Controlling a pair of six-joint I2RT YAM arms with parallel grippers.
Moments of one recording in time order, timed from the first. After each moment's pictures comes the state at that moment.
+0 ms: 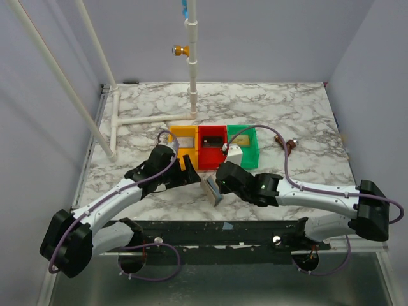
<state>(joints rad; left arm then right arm) -0.57 1.06 0.58 -0.28 0.25 -0.77 1.19 1.30 0.89 -0.34 0.51 0.73</state>
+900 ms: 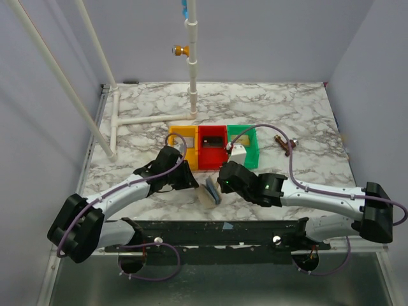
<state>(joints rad) -0.60 1.20 0.56 -0.19 0.28 -0.79 1.19 1.28 0.89 -0.37 0.51 0.76</state>
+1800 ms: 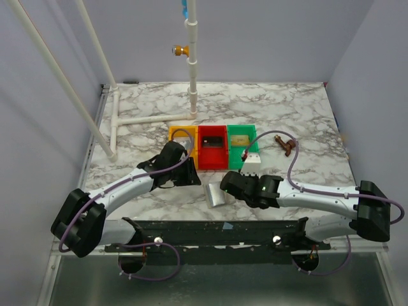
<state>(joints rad) -0.62 1.26 0.66 -0.28 0.26 -0.68 1.19 1.29 0.86 -0.68 0.66 1.04</state>
